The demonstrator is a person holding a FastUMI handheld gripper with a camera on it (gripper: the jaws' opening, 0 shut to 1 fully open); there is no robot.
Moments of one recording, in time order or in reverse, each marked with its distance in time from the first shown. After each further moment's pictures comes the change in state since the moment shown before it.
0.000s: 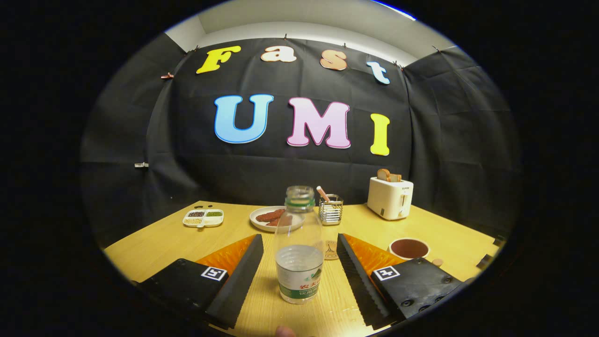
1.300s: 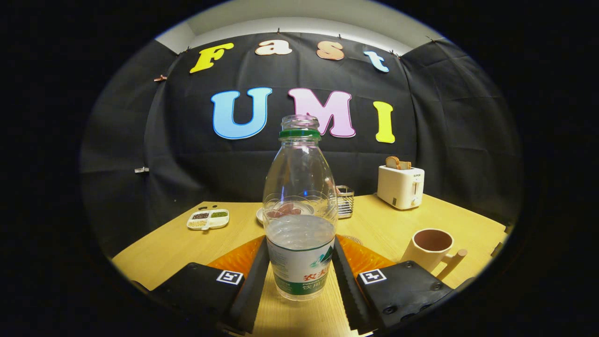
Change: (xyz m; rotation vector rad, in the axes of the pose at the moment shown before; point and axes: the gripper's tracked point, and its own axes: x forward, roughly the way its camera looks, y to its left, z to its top) arm 0.019 0.017 0.007 0.066 0.028 0.030
